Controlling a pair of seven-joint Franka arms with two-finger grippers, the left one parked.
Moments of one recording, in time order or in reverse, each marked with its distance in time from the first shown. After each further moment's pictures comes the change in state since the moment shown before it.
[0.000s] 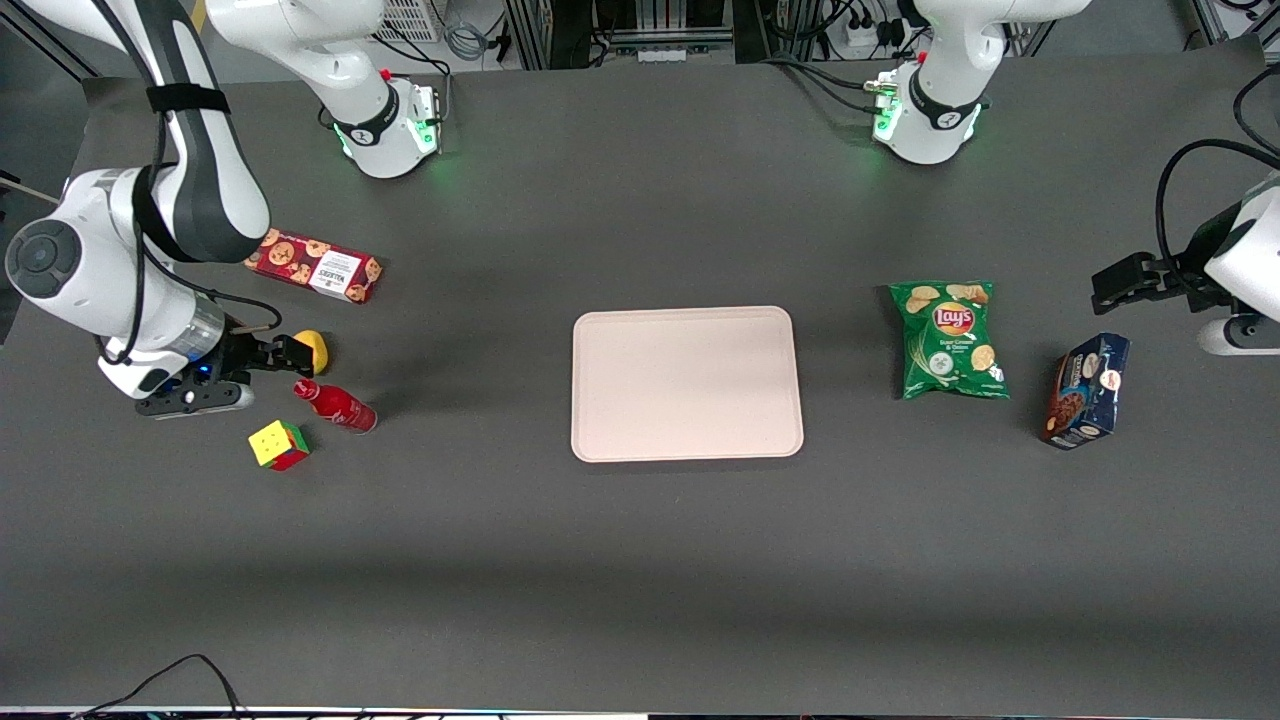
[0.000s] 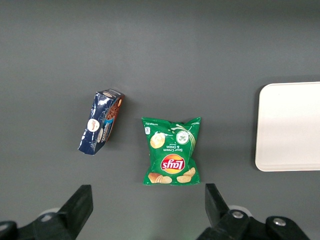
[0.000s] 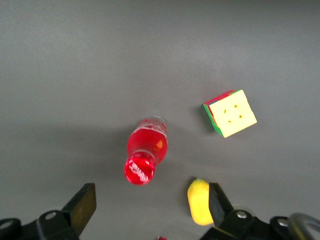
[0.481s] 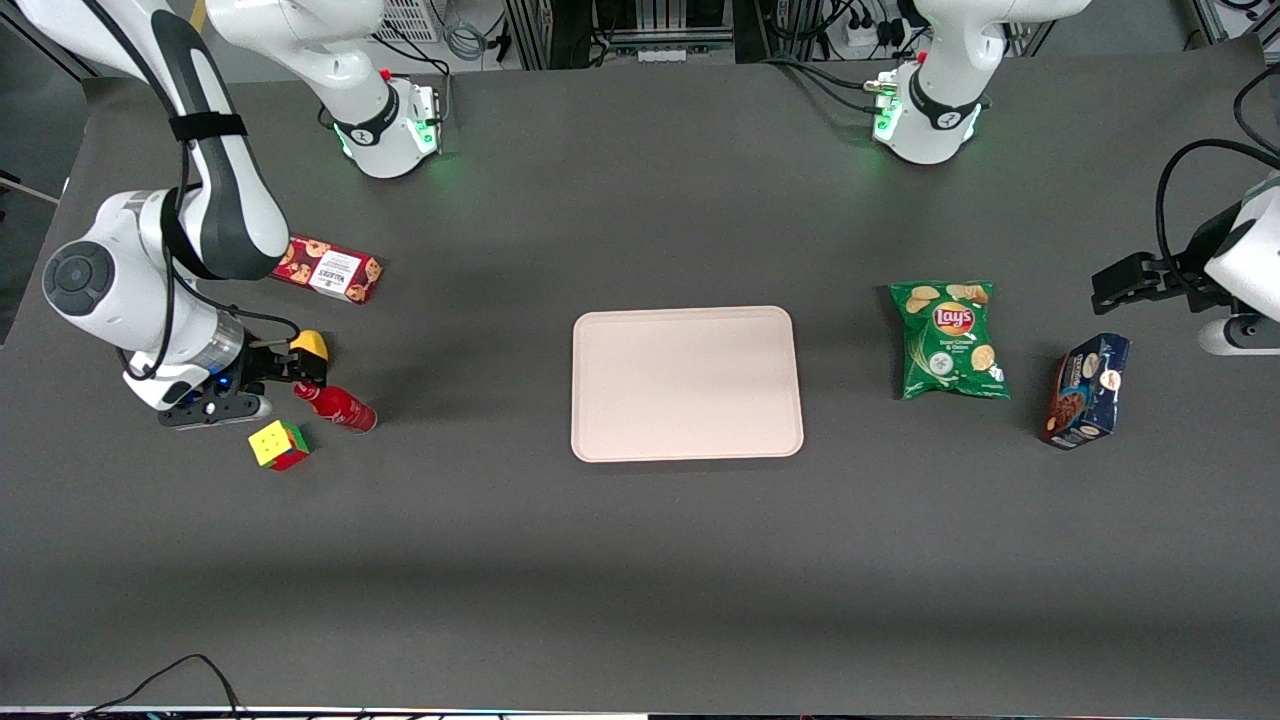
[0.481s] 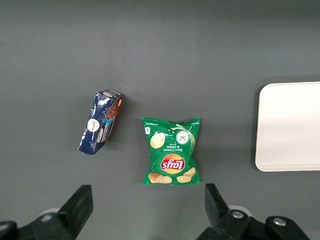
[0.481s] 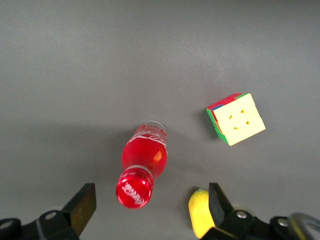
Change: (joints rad) arm 0.000 0.053 0.002 -0.016 0.000 0.071 0.000
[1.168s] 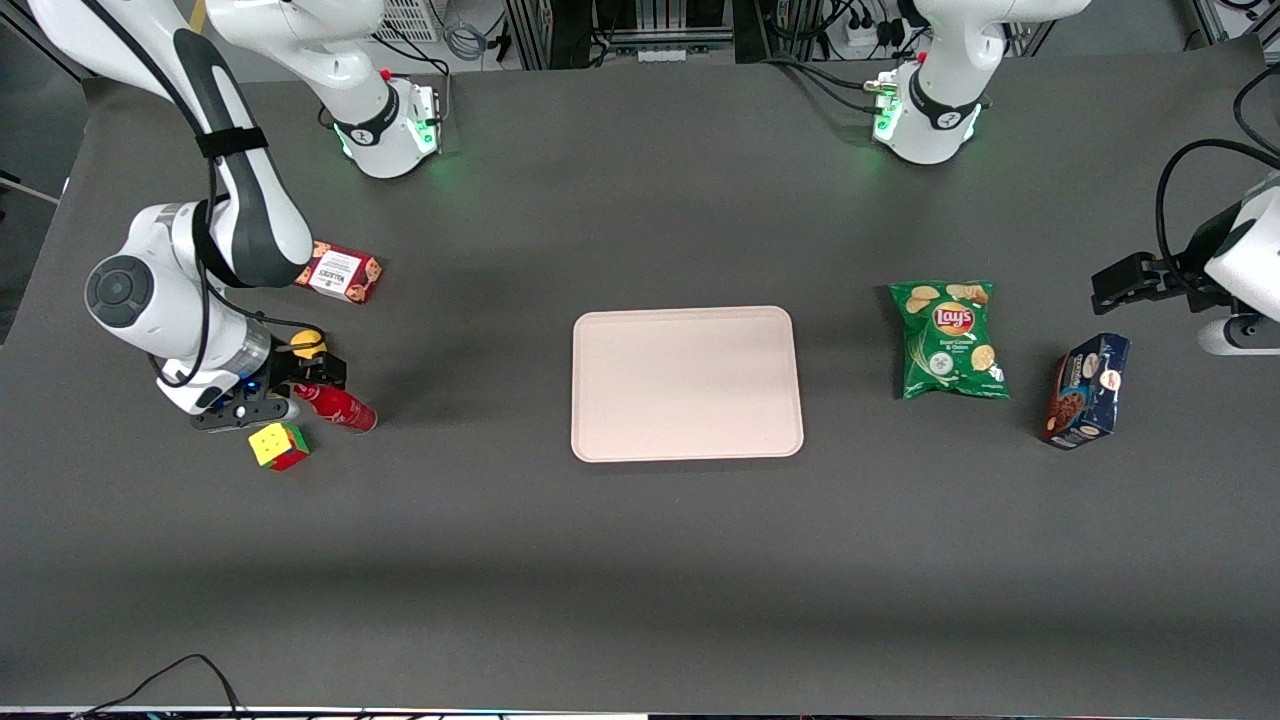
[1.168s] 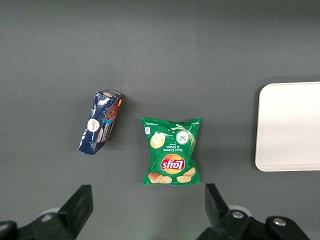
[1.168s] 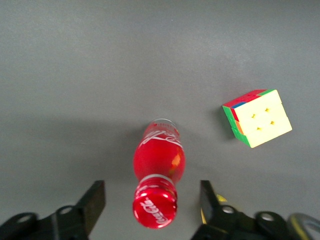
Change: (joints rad) arm 0.001 0.032 0.030 -0.025 0.000 0.039 0.018
